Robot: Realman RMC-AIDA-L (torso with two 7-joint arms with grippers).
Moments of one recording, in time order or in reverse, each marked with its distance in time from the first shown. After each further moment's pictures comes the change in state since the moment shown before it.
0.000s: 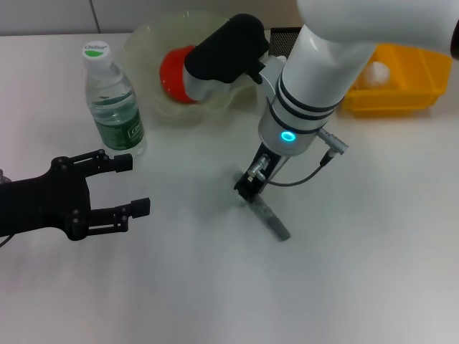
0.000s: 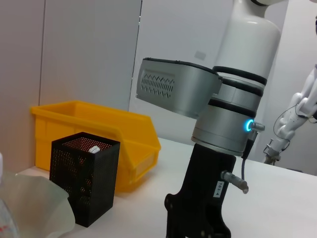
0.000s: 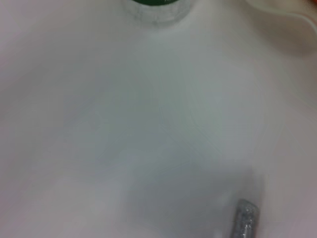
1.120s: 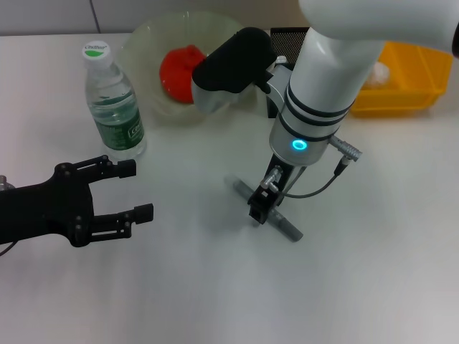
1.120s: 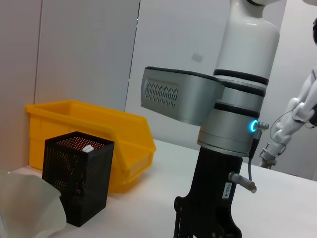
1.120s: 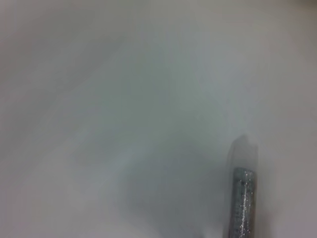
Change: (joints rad) left arm 0.011 -0.011 -0.001 -0.001 0.002 0.011 -0.001; right arm -0.004 0.000 0.012 -0.010 -0.010 -0.096 0.001
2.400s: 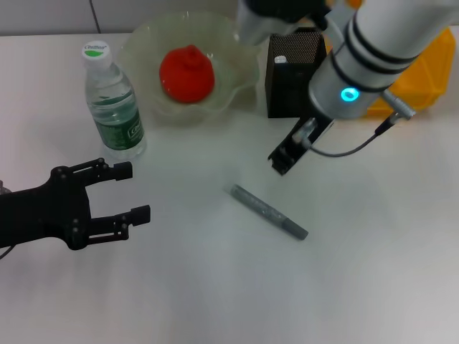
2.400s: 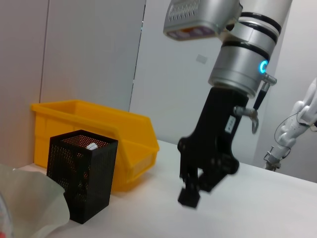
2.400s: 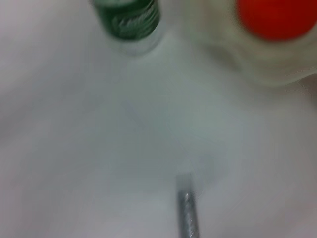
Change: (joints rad) left arm 0.015 -0.002 -0.006 -0.002 -0.004 -0.001 0.002; right arm -0.208 -0.007 0.333 -0.437 -0.243 -0.258 -0.056
